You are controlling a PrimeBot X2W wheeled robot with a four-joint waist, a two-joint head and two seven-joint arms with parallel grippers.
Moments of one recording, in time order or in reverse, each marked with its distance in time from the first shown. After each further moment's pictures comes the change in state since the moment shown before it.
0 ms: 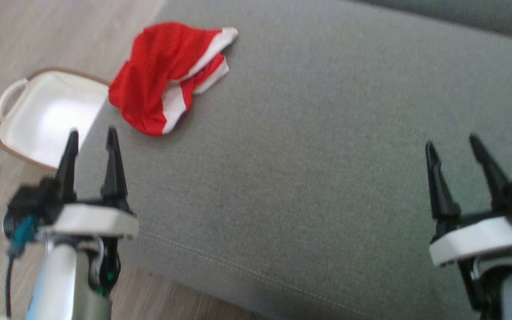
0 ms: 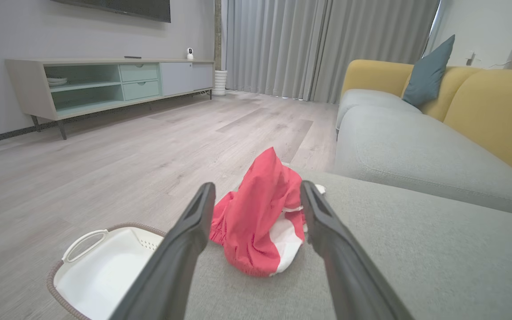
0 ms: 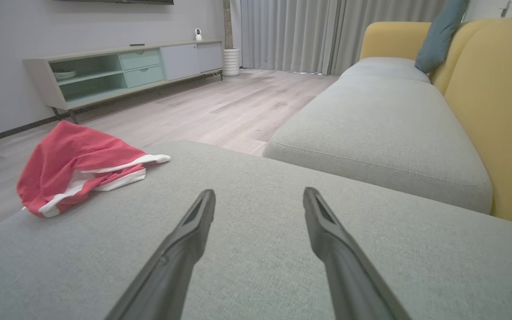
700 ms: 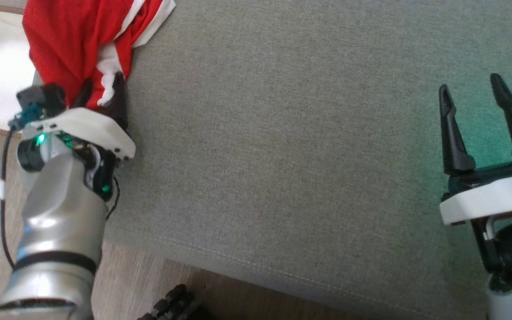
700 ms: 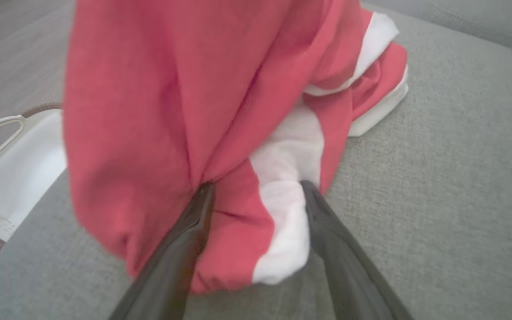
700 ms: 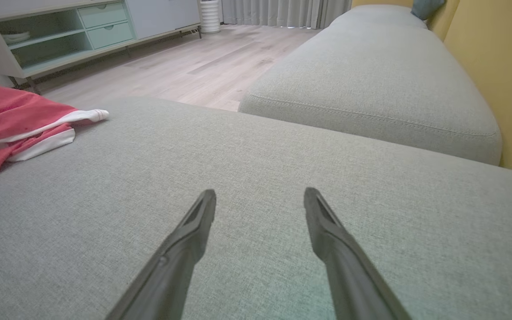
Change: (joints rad) left arm -0.615 0.030 -0.032 0.859 -0.116 -0.090 0.028; right arm -0.167 -0.027 0.008 -0.085 -0.070 0.000 0.074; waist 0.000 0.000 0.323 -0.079
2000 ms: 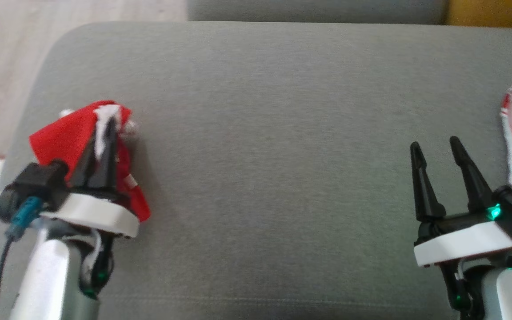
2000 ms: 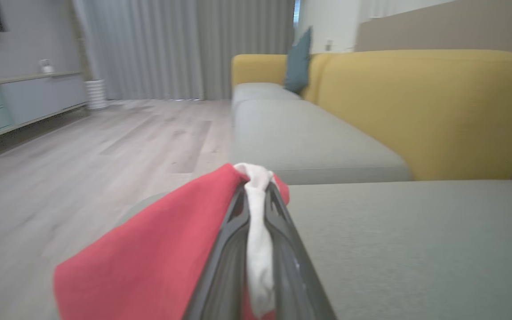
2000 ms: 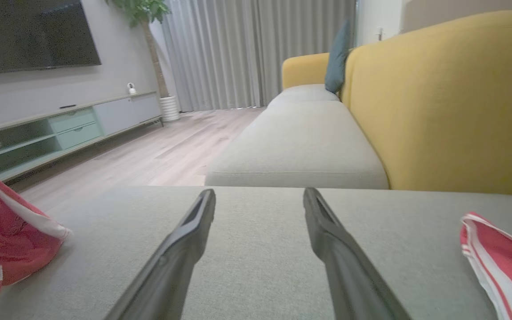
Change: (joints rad) left arm 0.594 0.092 -0.076 -0.974 0.083 0.086 0.125; right arm 0.127 0.025 0.044 0.211 0.205 0.000 -0.219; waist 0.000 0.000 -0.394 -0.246
